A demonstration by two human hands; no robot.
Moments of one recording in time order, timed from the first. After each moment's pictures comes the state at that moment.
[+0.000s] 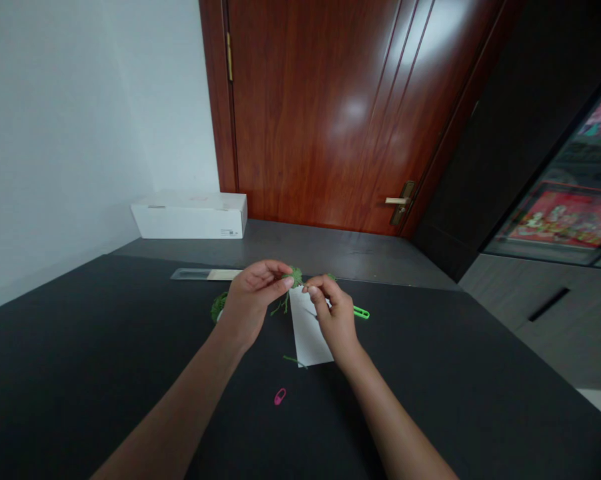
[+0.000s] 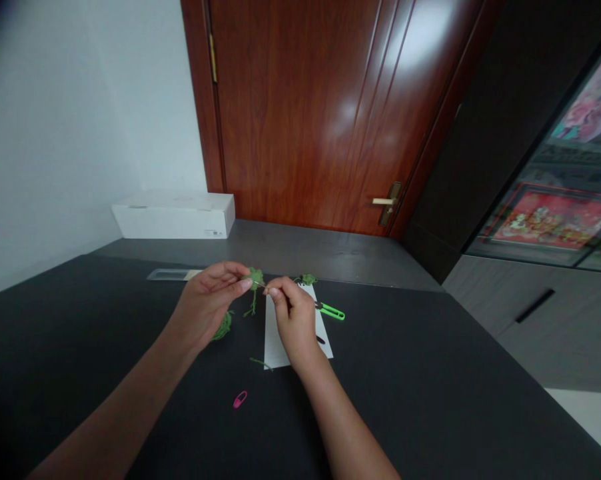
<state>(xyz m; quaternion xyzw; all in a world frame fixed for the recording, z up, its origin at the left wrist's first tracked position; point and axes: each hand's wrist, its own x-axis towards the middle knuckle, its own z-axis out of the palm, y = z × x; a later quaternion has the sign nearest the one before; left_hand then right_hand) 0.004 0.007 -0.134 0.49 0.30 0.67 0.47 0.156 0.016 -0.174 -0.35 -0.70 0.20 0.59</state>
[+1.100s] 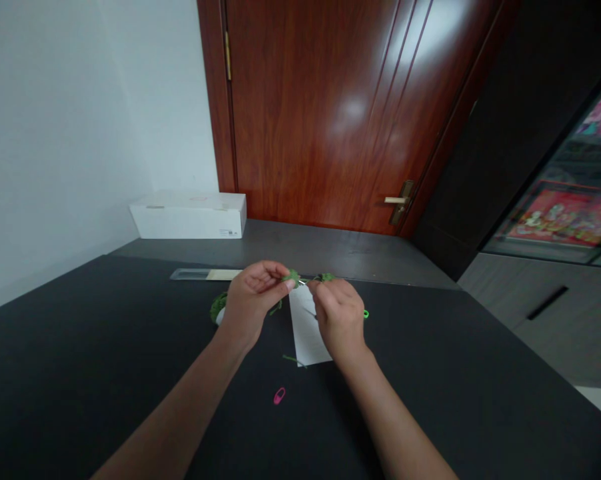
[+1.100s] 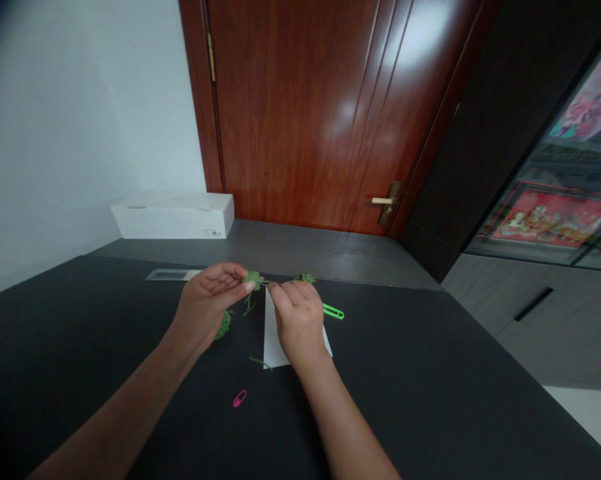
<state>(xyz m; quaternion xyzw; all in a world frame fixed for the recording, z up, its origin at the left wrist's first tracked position) 0.005 0.010 -0.142 0.50 0.33 0.68 0.42 0.167 0.013 -0.171 -0.37 -0.77 -0.05 0.53</state>
